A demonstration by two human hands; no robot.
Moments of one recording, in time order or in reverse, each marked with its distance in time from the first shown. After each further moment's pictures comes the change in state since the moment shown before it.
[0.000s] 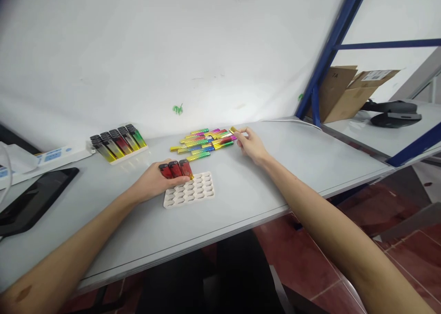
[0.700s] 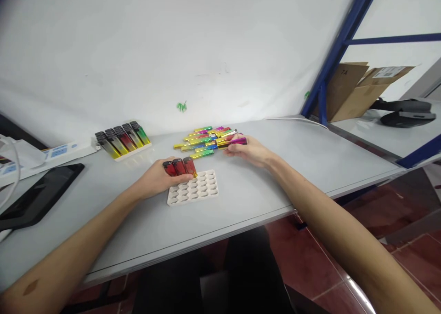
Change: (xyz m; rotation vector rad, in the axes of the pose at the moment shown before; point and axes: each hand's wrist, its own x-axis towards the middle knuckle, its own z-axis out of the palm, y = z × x) left_hand 0.000 -0.001 0.001 -0.015 -0.008 -0.024; right_hand -0.019 -0.011 0.007 0.245 -0.422 0.075
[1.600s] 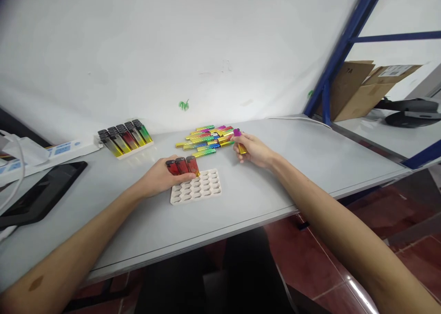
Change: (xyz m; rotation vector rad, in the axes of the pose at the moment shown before) left_hand -0.001 0.001 0.000 0.019 -0.013 0.010; right_hand 0.001 -0.002 0.001 -0.042 0.053 0.096
